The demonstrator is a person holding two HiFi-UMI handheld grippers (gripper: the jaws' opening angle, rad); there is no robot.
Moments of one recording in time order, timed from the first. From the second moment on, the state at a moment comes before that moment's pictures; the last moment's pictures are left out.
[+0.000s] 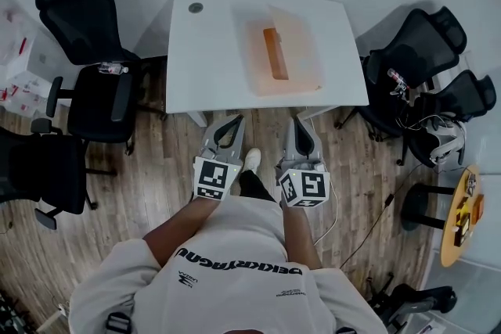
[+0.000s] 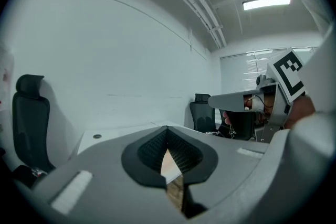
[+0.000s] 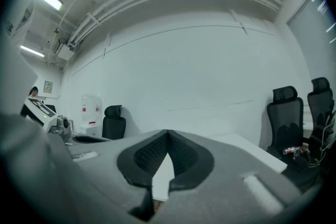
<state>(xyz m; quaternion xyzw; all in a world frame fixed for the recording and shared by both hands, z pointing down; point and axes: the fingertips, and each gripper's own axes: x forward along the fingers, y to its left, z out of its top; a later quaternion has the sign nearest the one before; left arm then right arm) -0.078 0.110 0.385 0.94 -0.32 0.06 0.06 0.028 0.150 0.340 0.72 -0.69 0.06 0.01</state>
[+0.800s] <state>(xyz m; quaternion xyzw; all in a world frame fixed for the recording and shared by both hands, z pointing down) 0.009 -0.043 0.402 0.92 -0.39 0.08 0.07 0.137 -0.010 0.365 0.68 -0.73 0.09 0.02</state>
